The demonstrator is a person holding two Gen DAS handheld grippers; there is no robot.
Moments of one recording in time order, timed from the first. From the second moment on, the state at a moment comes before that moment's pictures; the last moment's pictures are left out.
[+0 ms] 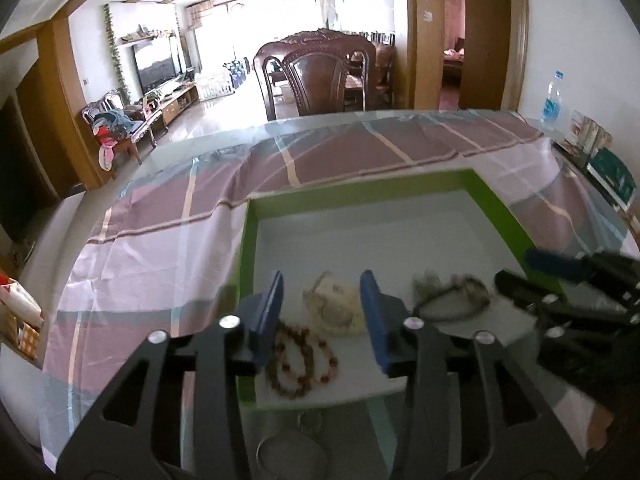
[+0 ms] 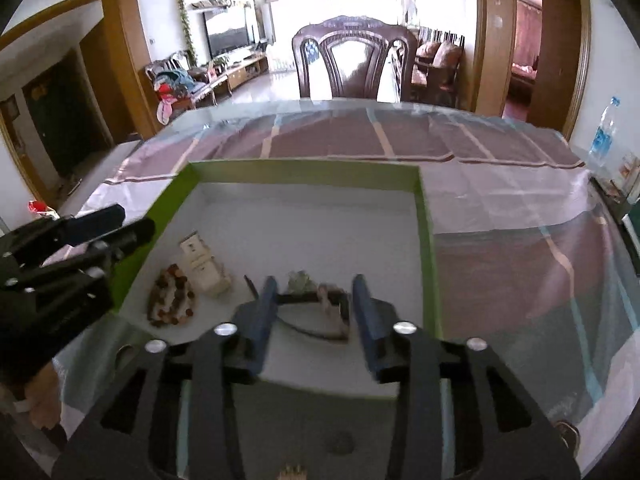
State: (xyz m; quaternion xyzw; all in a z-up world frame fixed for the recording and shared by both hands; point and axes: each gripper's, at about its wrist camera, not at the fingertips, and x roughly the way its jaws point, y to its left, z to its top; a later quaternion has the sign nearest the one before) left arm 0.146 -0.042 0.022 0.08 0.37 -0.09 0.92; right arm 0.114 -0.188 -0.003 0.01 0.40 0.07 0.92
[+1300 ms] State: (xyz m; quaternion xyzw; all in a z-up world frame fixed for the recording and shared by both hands) left arm 0.064 0.008 -0.067 0.08 0.48 -0.09 0.87; right arm 0.036 -0.147 -0.070 -0.06 0.49 0.17 0.85
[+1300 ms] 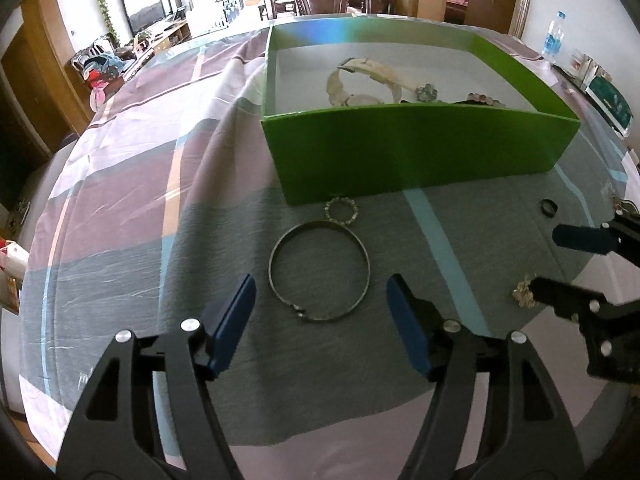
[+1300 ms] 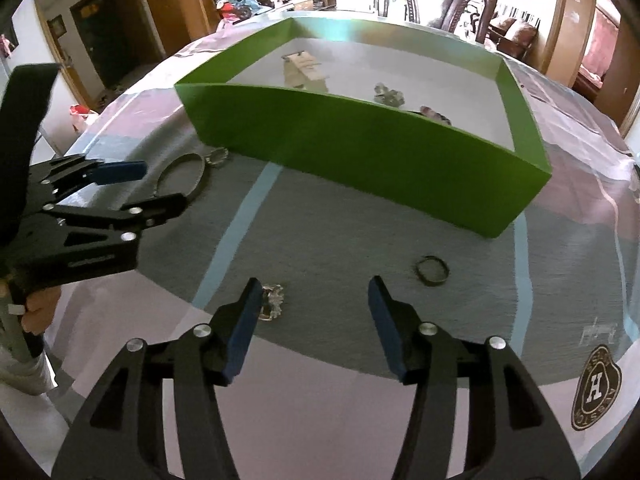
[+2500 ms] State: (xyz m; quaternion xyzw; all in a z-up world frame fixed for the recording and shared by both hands) left arm 0.075 0.006 -0.077 0.07 0.50 -0.10 0.86; right arm 0.047 -0.155 -0.084 -0.04 0.49 0.16 0.86
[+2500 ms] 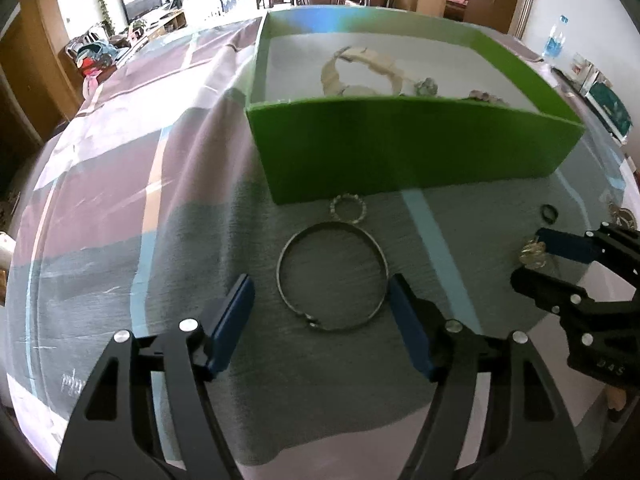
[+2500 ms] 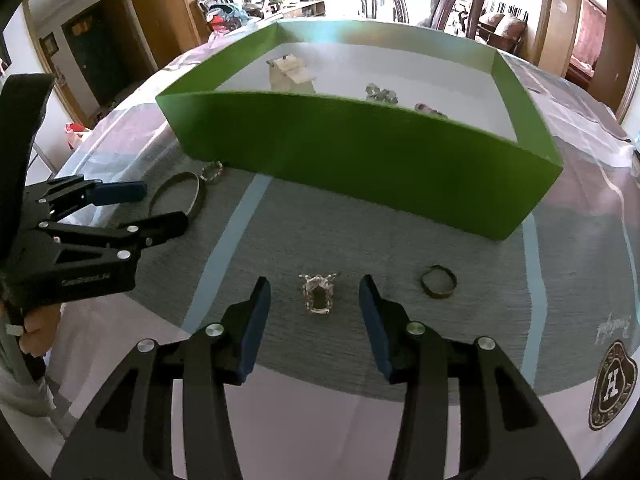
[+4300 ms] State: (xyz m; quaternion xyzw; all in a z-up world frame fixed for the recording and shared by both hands) left arm 0.055 -0.016 -0.023 0.10 0.42 -0.09 0.90; right arm 0.045 -0.162 -0.084 -0.03 0.47 0.11 0.88
